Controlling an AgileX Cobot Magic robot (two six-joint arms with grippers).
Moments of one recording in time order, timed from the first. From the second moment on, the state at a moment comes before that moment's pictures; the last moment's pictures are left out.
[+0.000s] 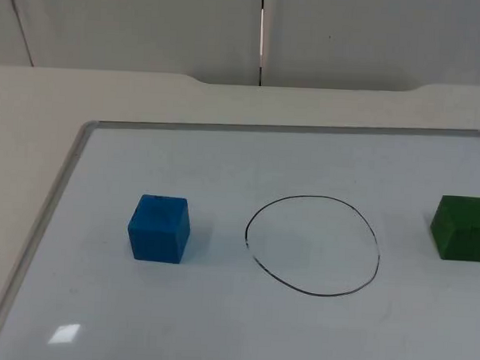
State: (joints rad) right arm 0.06 0.00 -0.52 -0.04 1.08 0.01; left arm 0.03 0.01 -0.50 0.01 1.09 0.03
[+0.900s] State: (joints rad) right arm 0.06 0.00 -0.52 -0.04 1.08 0.01; left arm 0.03 0.08 -0.50 -0.01 1.07 0.03
